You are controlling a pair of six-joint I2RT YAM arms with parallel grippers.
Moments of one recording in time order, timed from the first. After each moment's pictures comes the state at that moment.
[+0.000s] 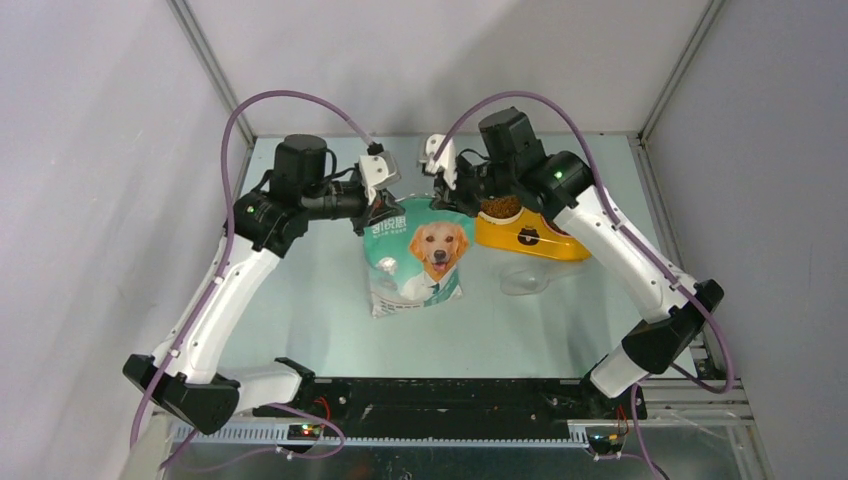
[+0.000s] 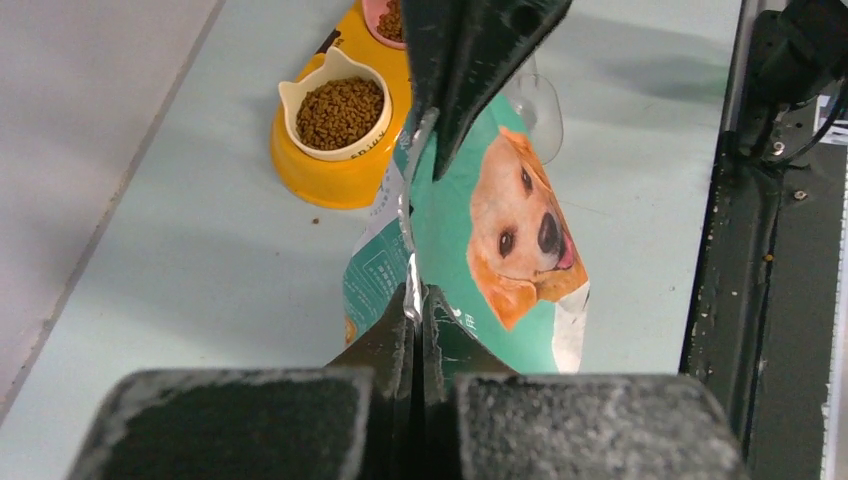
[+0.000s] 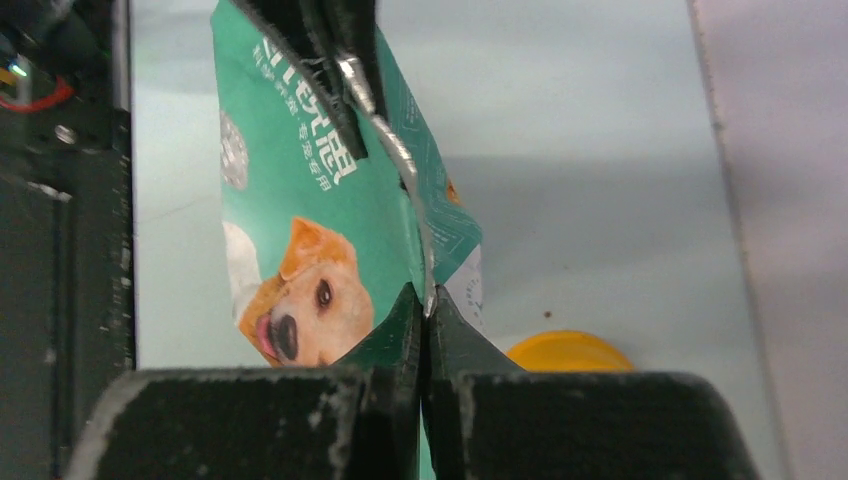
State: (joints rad) left arm -0.44 1.21 1.46 -0.77 0.68 0.50; right arm 0.72 1.58 1.81 -0.84 -0.49 -0.62
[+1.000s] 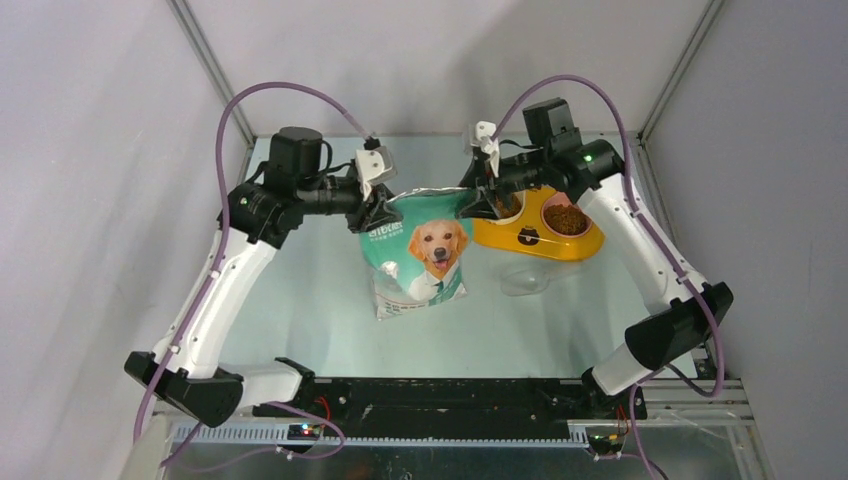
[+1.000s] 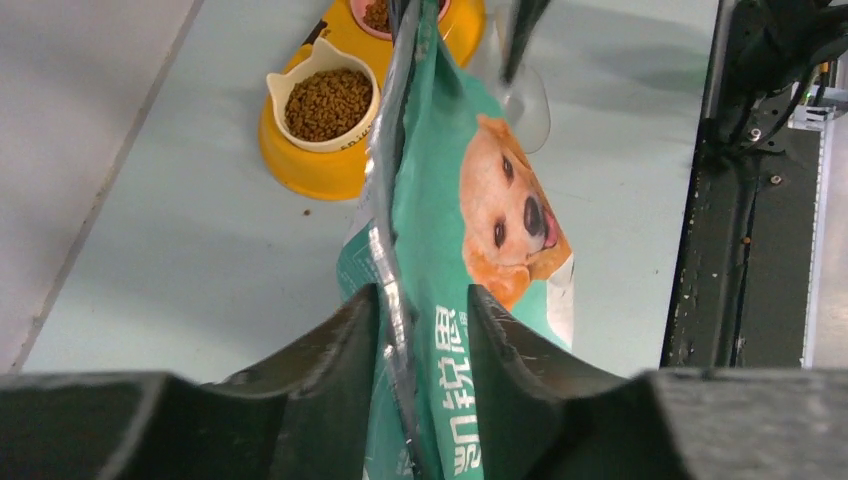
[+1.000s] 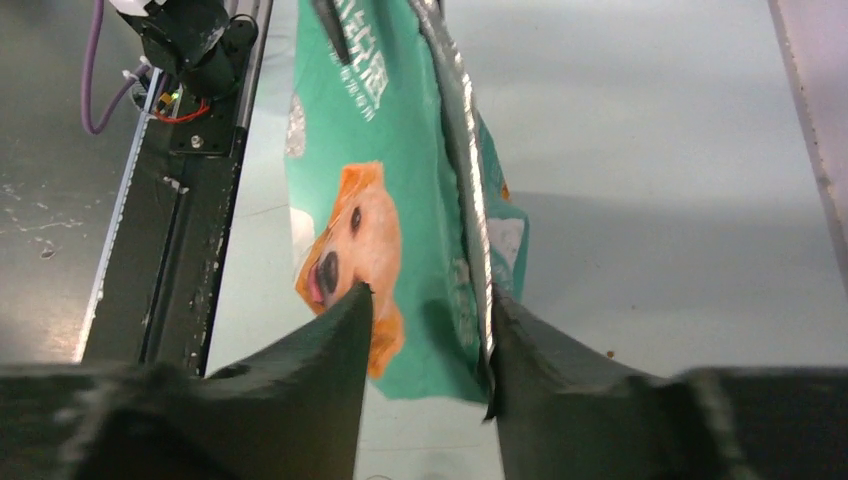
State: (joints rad) left arm -0.41 1.24 1.53 -0.86 0.73 0.53; right arm 0.46 1.57 1.76 -0.91 -1.00 -0.69
